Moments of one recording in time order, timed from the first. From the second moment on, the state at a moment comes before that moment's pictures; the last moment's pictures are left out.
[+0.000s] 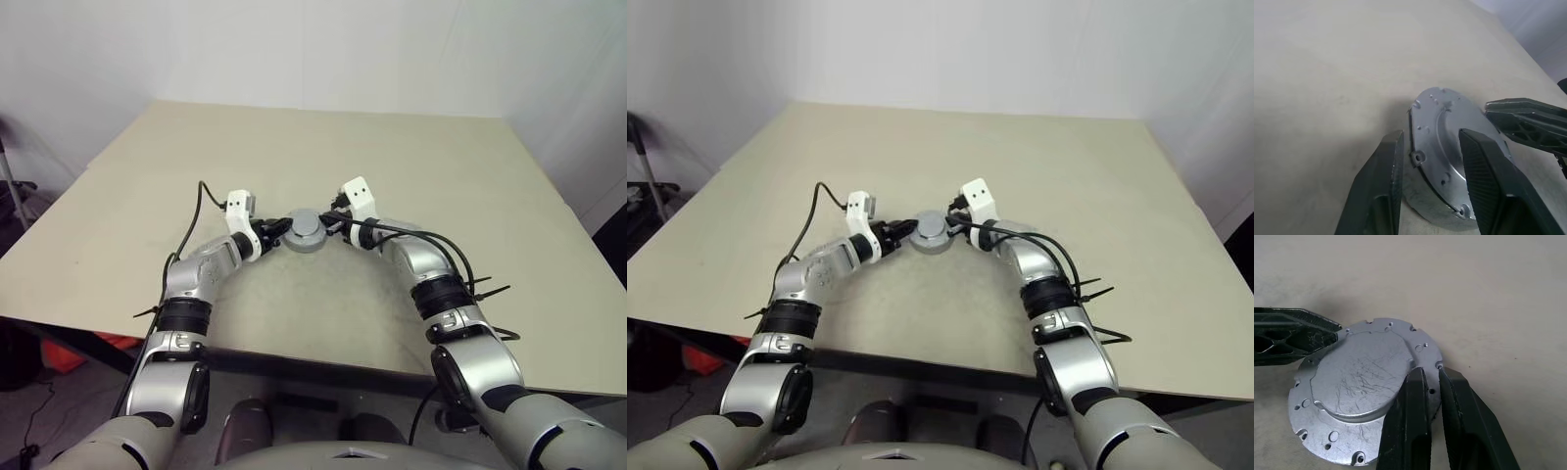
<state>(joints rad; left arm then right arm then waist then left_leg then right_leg) -0.59 0.14 0.14 0.42 -0.42 0.62 -0.49 -0.74 -0.17 0.11 0.54 0.11 0.47 0.55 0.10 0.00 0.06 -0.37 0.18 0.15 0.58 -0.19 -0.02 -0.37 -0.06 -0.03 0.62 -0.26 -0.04</state>
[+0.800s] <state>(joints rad) -0.63 0.13 0.15 0.45 -0.43 0.72 -0.48 -0.71 -0.18 0.01 0.47 0.18 0.61 0.51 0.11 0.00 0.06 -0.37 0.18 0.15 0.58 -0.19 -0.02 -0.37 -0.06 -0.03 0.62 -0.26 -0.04</state>
